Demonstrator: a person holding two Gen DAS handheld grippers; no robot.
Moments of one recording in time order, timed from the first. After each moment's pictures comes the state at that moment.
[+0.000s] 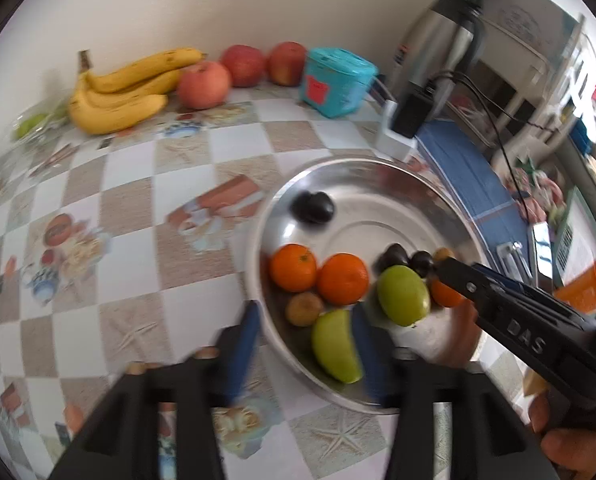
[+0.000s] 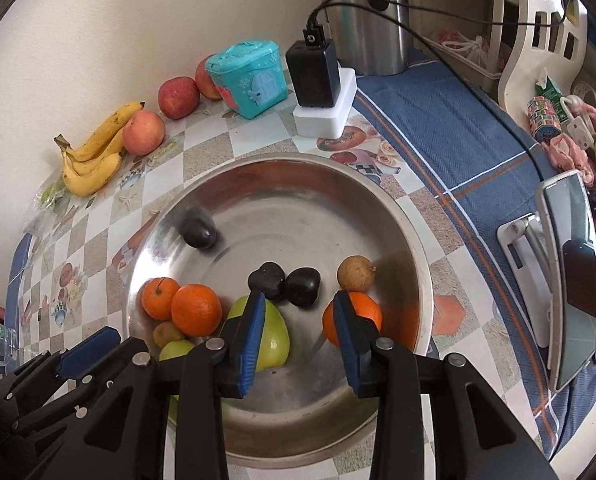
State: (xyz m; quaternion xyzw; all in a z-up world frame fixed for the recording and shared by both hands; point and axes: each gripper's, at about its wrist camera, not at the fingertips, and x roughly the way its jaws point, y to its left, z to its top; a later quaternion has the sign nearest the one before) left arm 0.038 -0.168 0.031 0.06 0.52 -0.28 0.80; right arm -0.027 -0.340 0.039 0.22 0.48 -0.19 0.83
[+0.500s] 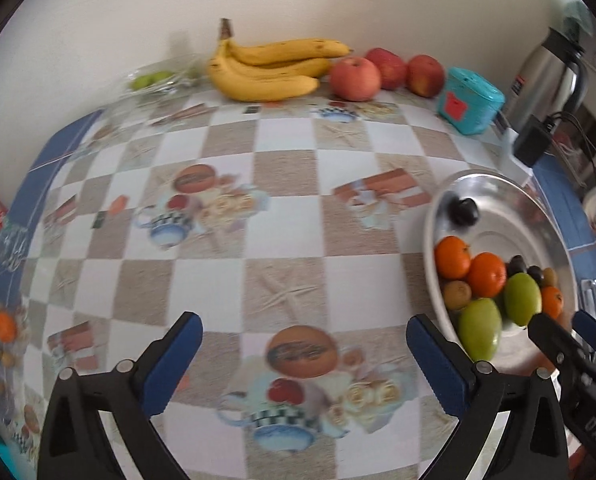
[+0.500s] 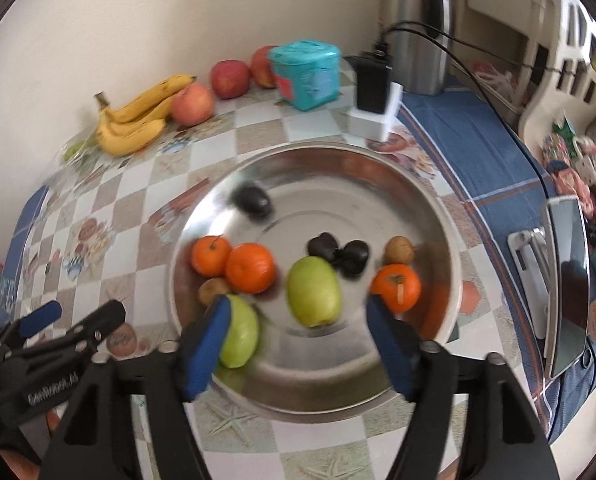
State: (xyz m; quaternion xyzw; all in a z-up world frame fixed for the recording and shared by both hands) left arm 0.045 -0.083 0.022 0.06 0.52 -0.12 0.84; right arm -0.034 -0.280 0.051 0.14 0.49 -0.14 0.85
